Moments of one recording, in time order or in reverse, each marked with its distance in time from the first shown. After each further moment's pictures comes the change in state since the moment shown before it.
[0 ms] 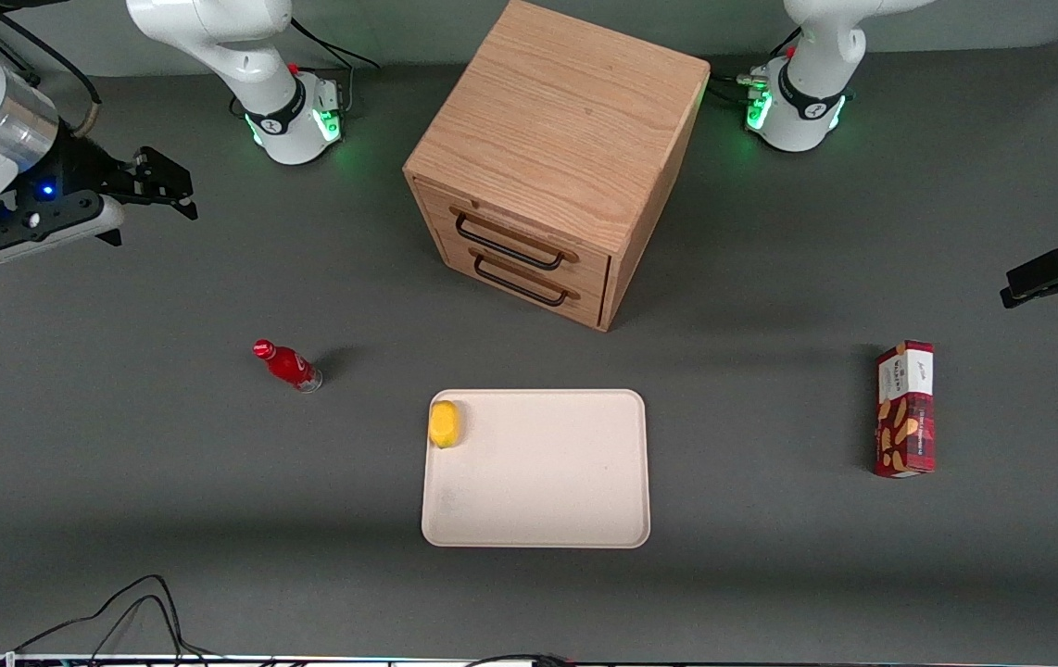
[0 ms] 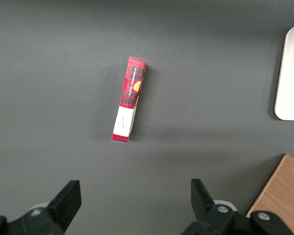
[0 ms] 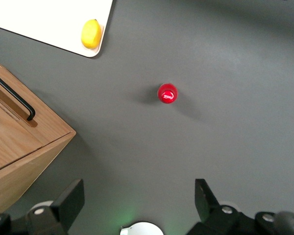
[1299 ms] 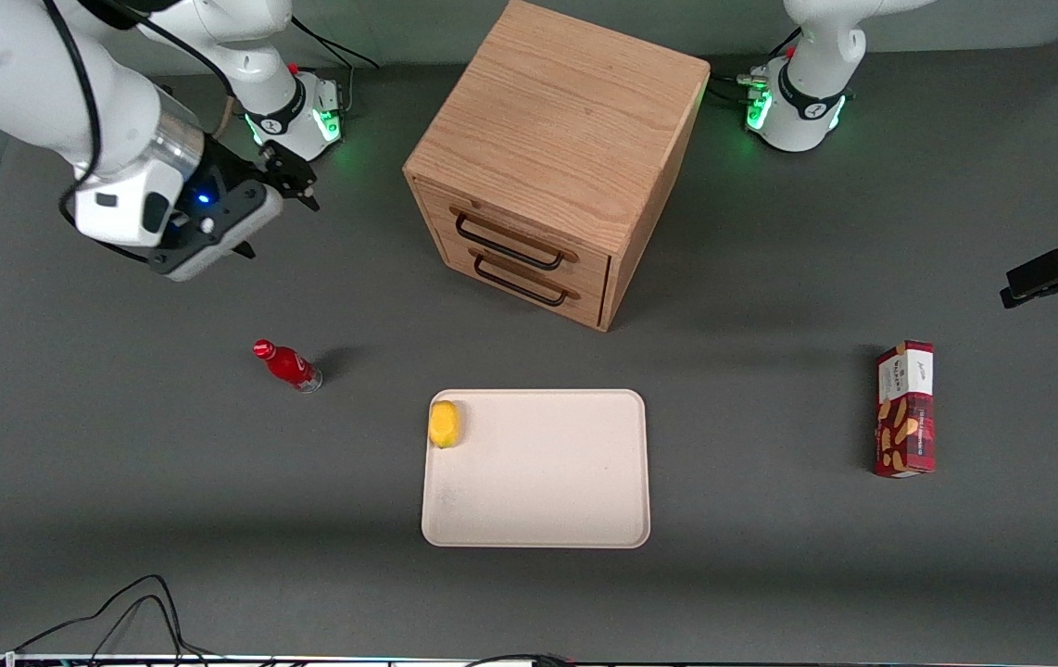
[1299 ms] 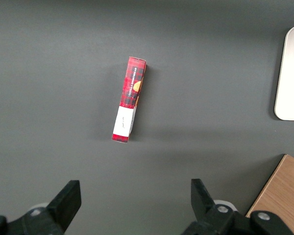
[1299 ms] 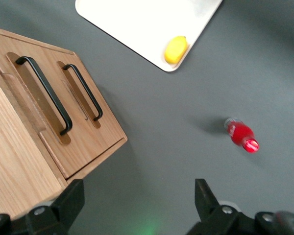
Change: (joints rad) arm 0.022 0.194 0.215 0.162 0.102 0.017 -0.038
